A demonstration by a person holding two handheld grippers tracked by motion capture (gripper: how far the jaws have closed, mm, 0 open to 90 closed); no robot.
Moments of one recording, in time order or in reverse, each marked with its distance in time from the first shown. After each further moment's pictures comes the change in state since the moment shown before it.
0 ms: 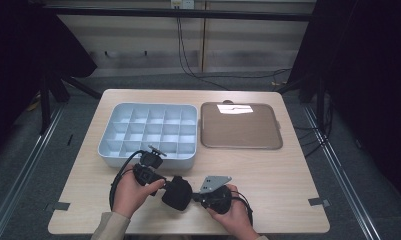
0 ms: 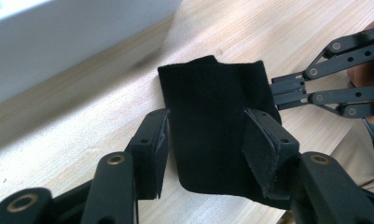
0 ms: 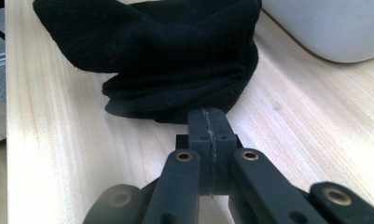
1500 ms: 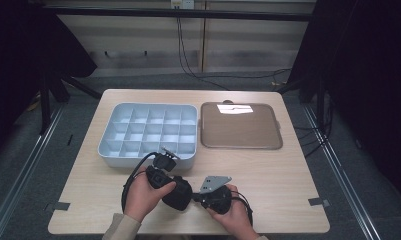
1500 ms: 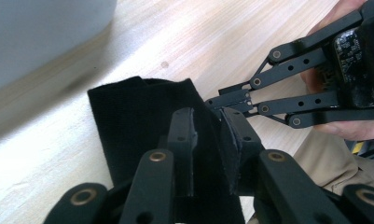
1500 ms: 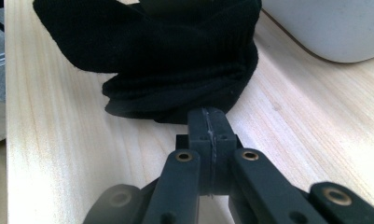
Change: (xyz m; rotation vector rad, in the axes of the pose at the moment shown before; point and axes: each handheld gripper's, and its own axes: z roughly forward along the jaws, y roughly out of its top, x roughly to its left) left arm -0.029 0.011 0.009 0.009 -0.069 0.061; right arm 0.000 0.000 0.000 -0.003 -0.004 0.000
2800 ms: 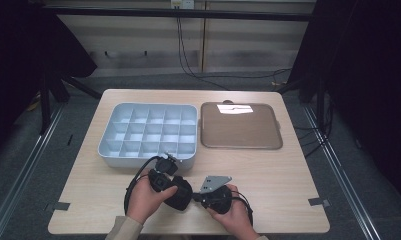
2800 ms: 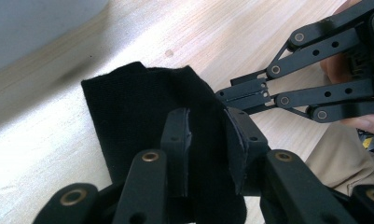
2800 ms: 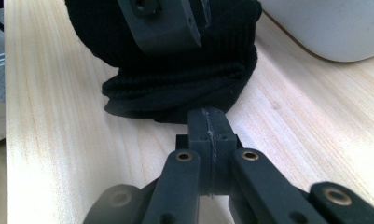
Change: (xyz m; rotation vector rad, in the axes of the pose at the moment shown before) left arm 0.003 -0.006 0.015 0.013 0.004 0.007; right arm -0.001 0.000 -0.001 0.001 0.001 -0.002
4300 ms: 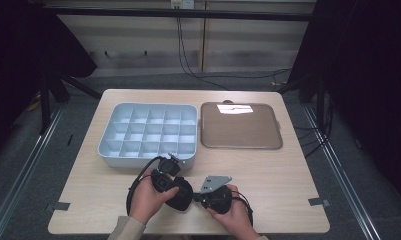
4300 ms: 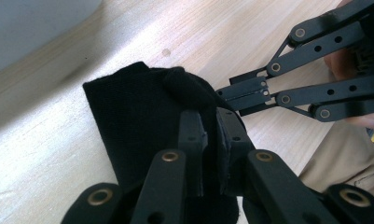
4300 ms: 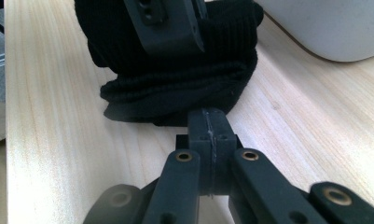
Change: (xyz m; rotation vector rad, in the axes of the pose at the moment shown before) left arm -0.005 0.003 0.005 0.028 0.022 0.032; right arm 0.000 0.000 0.000 -0.001 0.001 0.002
